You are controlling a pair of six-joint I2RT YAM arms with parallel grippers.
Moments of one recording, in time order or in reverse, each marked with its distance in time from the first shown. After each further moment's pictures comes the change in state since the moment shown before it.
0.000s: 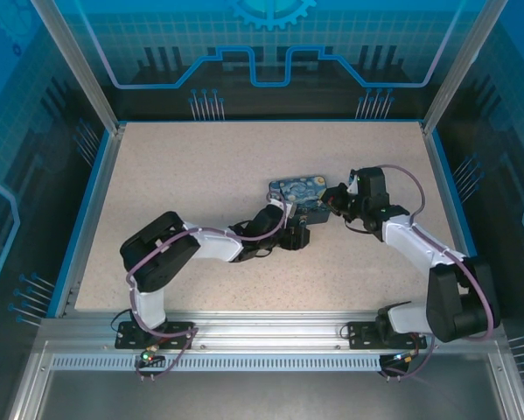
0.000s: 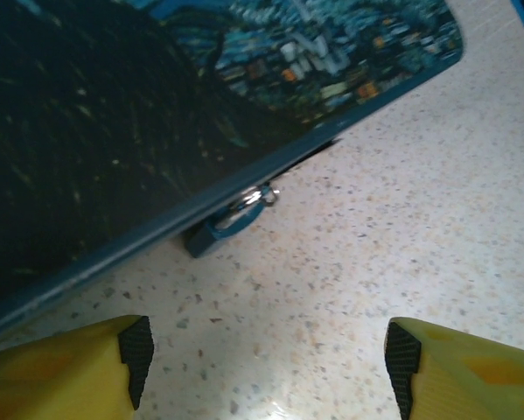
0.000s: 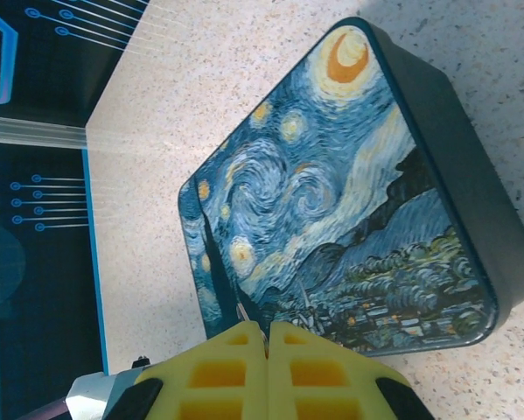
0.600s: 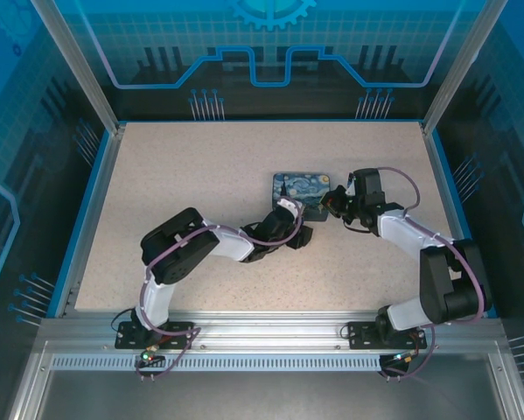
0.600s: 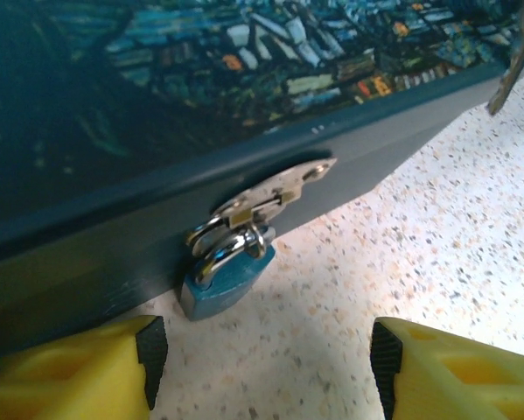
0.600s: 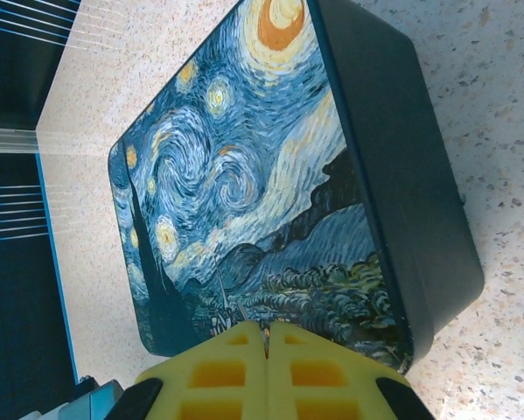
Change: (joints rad) left arm -0.019 0.139 0.081 0.092 -0.157 0.182; right arm -0.016 0.104 0.011 0.004 0.007 -0.015
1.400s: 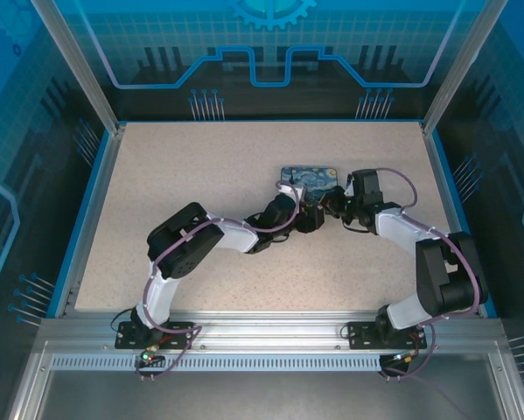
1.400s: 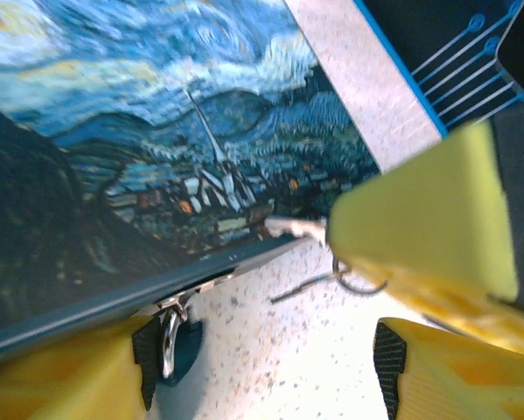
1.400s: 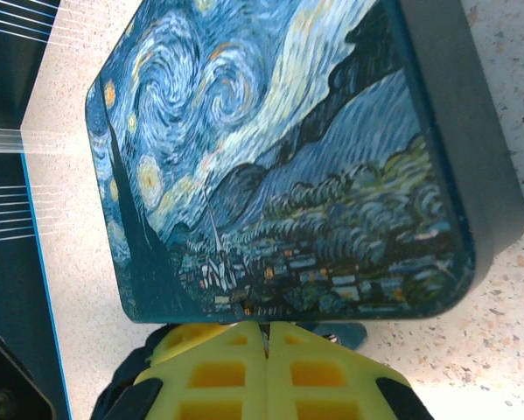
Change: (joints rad) left arm 0.049 0.056 0.103 0.164 0.152 -0.262; right arm -0.005 0.048 0.000 0.031 0.000 -0.014
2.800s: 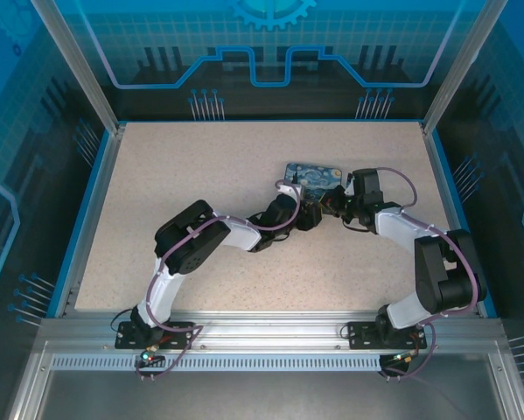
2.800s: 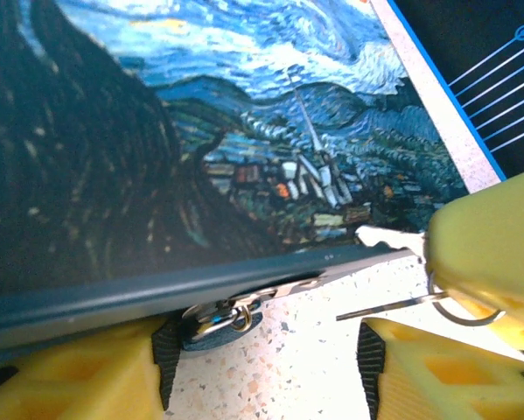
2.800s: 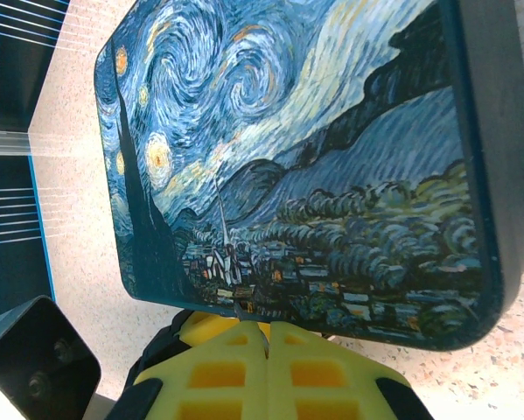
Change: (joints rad) left arm 0.008 0.069 0.039 0.001 -0.050 0.000; right arm -0.008 0.018 0.000 0.029 -0.012 0.000
